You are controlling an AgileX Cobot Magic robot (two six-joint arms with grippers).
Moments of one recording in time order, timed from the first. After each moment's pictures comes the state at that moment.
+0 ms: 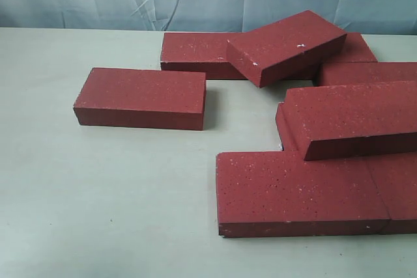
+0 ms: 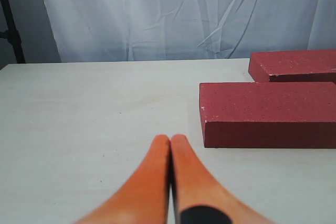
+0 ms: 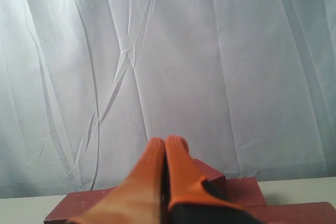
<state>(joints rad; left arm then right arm) -0.05 0.01 0.00 0.00 0.23 -0.02 0.12 0.01 -0.12 0.17 -0.02 0.00</state>
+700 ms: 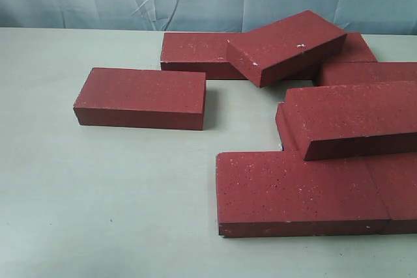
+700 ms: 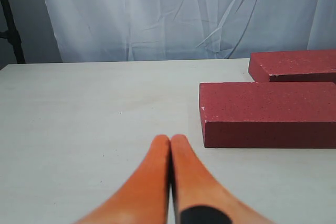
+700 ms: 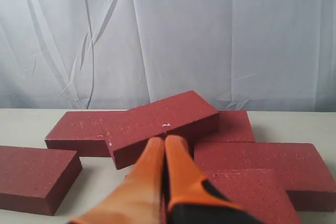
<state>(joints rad) -0.05 0.01 0.00 0.00 0.23 -0.02 0.12 0.37 -0.52 0.11 0.40 0.00</state>
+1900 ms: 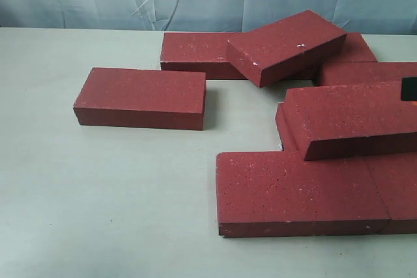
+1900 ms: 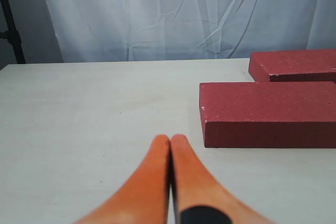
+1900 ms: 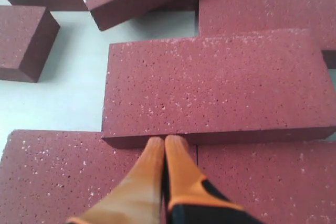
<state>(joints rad) -0.05 0.01 0.00 0.00 0.23 -0.02 0.12 0.87 -0.70 0.15 0.71 0.00</state>
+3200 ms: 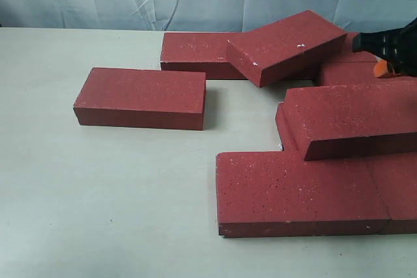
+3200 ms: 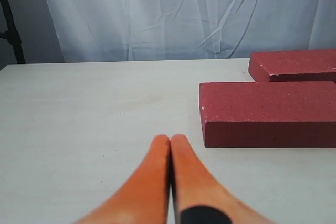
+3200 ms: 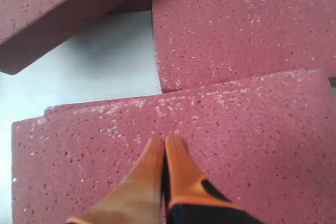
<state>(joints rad) -0.05 0.01 0.00 0.00 0.23 -0.02 0.00 1.51 -1.01 0.18 0.60 -0.03</state>
